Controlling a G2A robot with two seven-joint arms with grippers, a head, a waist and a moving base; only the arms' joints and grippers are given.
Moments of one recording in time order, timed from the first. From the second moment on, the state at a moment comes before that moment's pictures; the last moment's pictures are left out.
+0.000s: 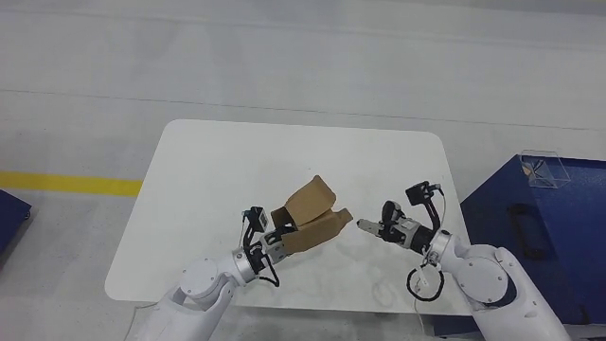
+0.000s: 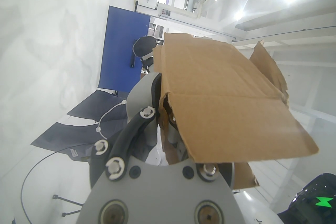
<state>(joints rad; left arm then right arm) 1.20 -1.28 -1.04 -1.38 -0.56 -0.13 -0.69 -1.40 -0.97 1.38 -1.72 -0.38 -0.37 0.59</state>
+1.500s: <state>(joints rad) 1.22 -1.29 -1.03 -1.42 -0.52 -0.10 -0.66 -1.25 -1.04 1.13 -1.71 -0.79 -0.02 0.27</state>
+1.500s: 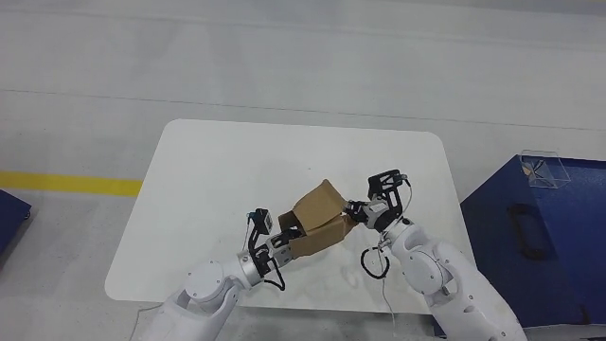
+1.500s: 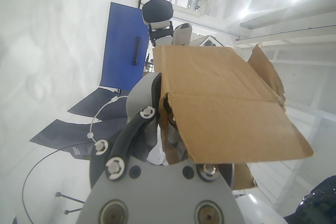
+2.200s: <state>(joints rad) 1.23 -1.30 -1.03 -1.41 -0.54 -0.10 -0.65 -1.35 -1.07 1.08 -1.82 -0.99 0.12 0.18</state>
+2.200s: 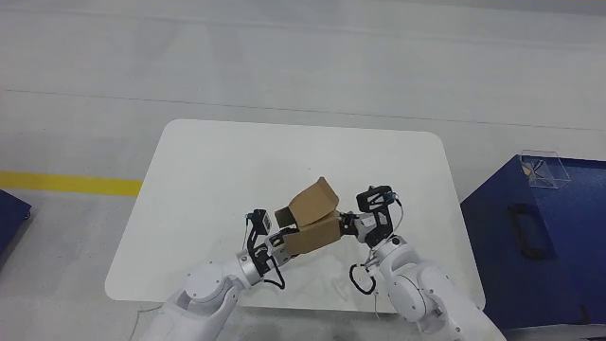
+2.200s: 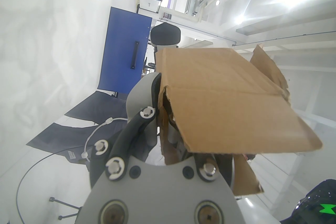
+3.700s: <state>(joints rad) 1.24 -1.30 -1.05 -1.42 -0.61 -0.07 -0.69 -1.28 -1.08 1.28 -1.57 -0.54 -0.24 0.66</state>
